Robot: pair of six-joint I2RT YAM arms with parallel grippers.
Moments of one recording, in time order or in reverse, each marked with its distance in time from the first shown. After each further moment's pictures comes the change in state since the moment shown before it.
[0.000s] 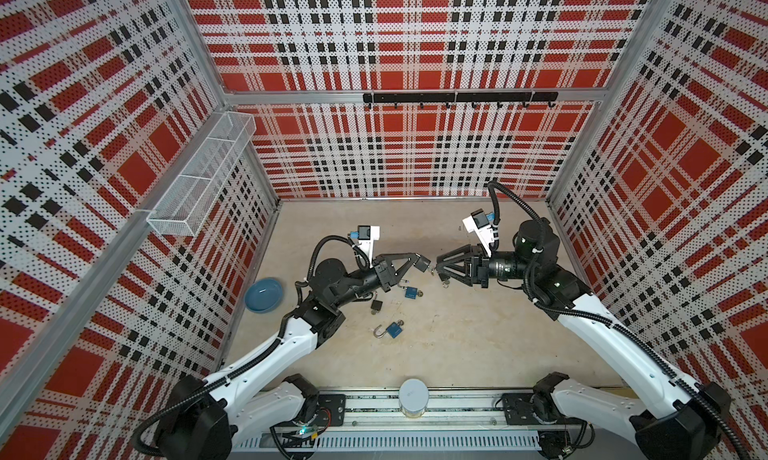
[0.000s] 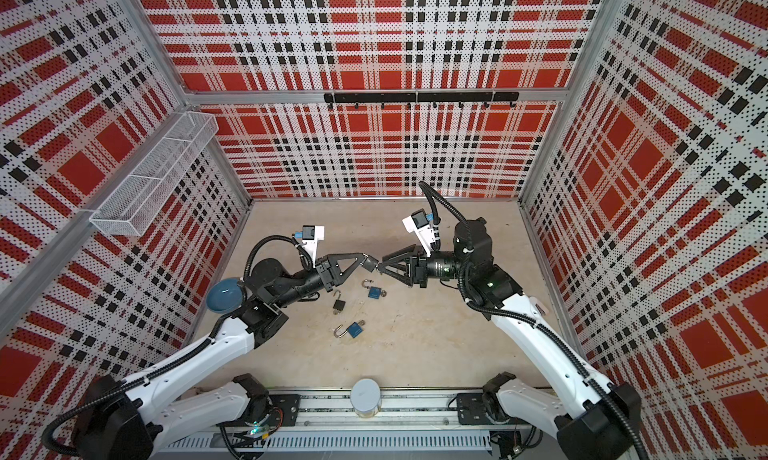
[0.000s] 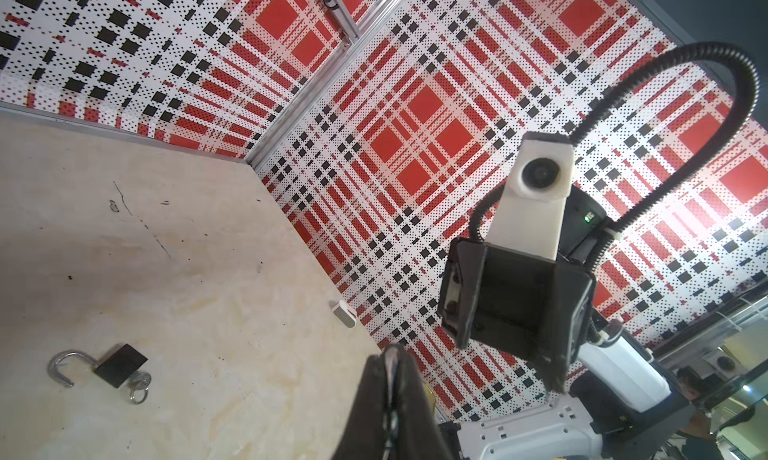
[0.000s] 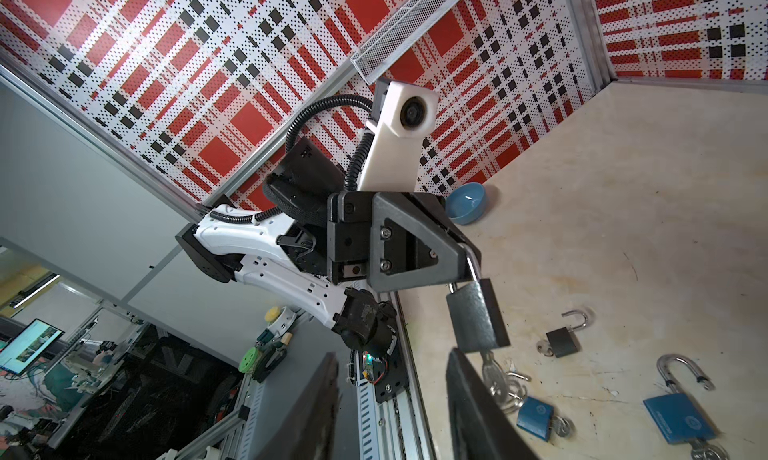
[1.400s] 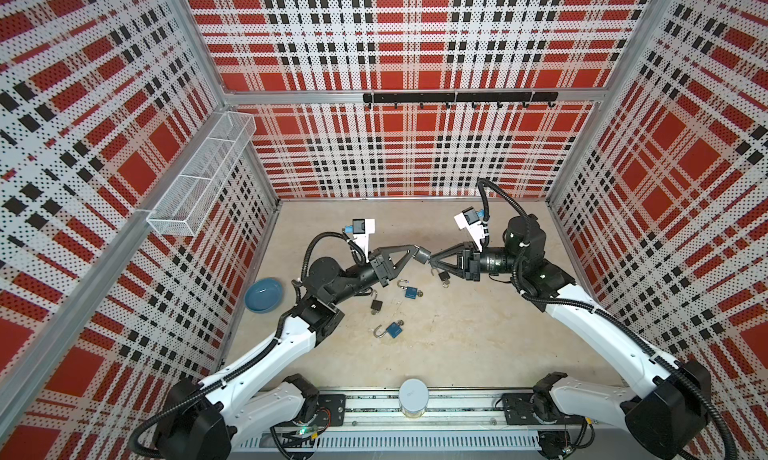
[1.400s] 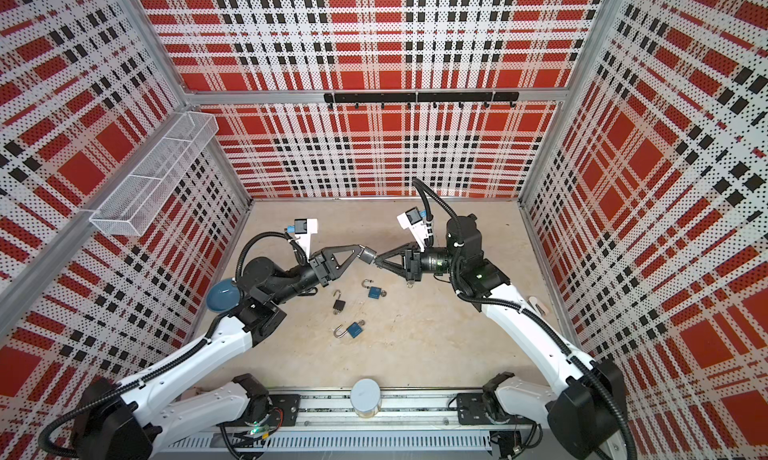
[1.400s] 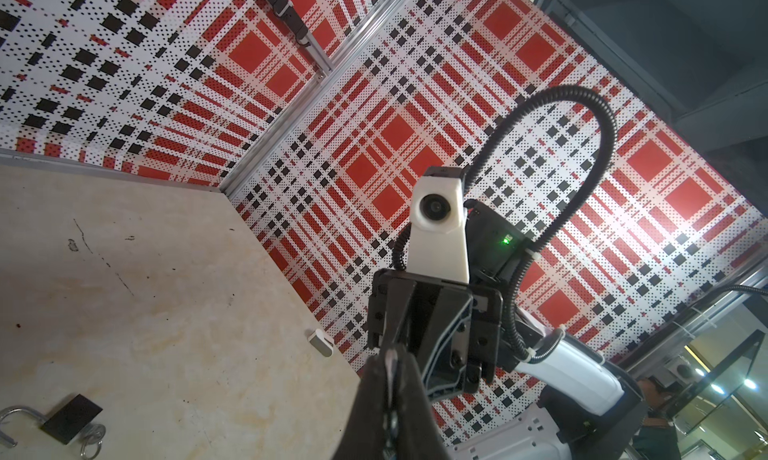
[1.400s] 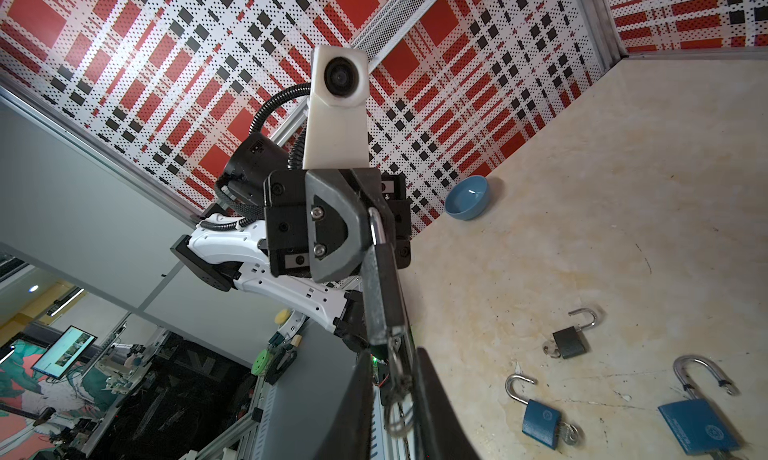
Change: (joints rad) left arm 0.004 -0.008 0.039 0.063 -0.006 -0.051; right arm -0.008 0.090 -0.004 0.086 -0.035 0.057
